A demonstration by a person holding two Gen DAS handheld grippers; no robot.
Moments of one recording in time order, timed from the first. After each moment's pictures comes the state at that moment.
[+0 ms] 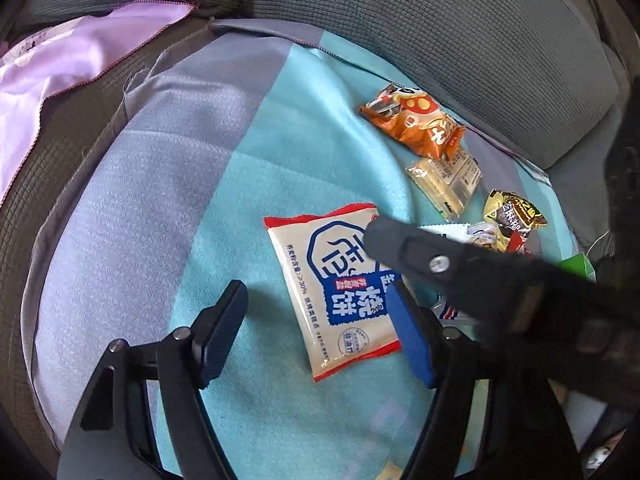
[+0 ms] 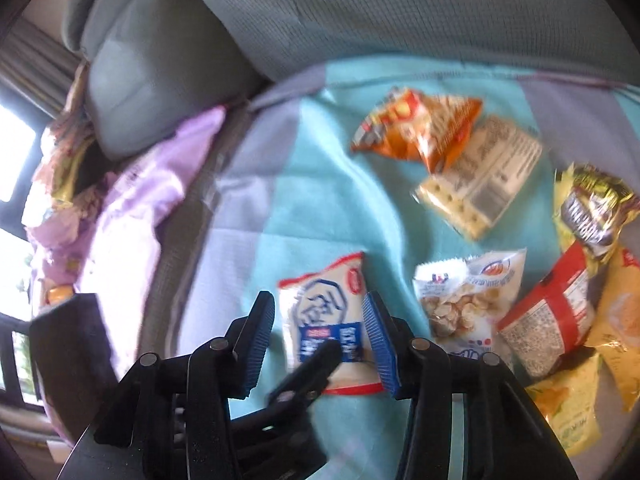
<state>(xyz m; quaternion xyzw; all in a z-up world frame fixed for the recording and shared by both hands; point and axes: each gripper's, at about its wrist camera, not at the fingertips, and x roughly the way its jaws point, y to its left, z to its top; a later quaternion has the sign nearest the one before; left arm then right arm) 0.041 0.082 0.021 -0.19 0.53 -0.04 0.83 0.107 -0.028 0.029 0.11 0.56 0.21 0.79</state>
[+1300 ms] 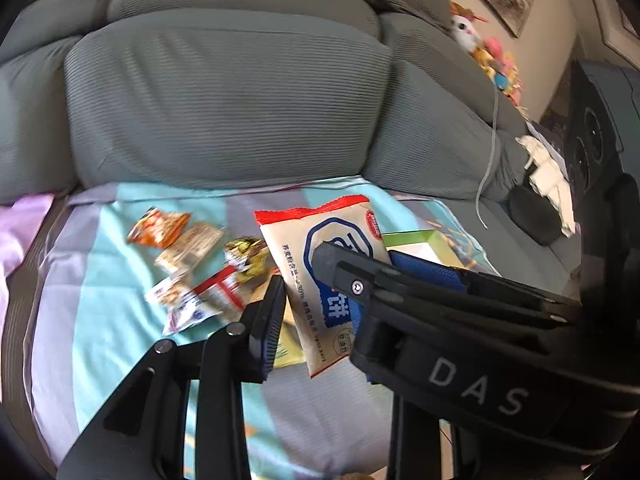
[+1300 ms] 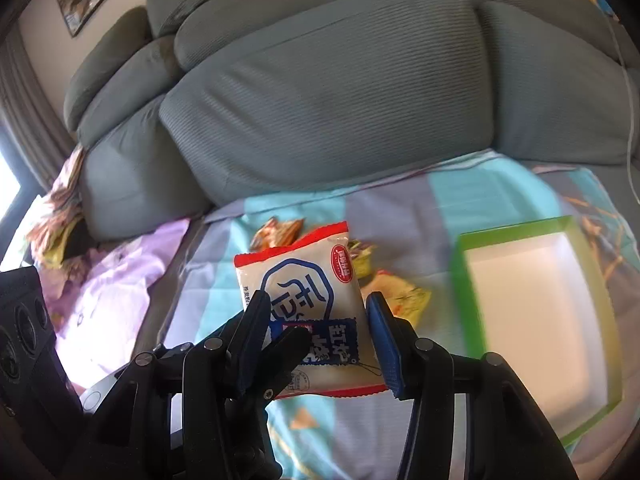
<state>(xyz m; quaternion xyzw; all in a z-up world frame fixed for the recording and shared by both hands) -0.044 -0.097 0.184 -0.07 0.36 -0.24 0.90 -0.023 -0.190 0.177 0.12 0.40 0.08 0.91</state>
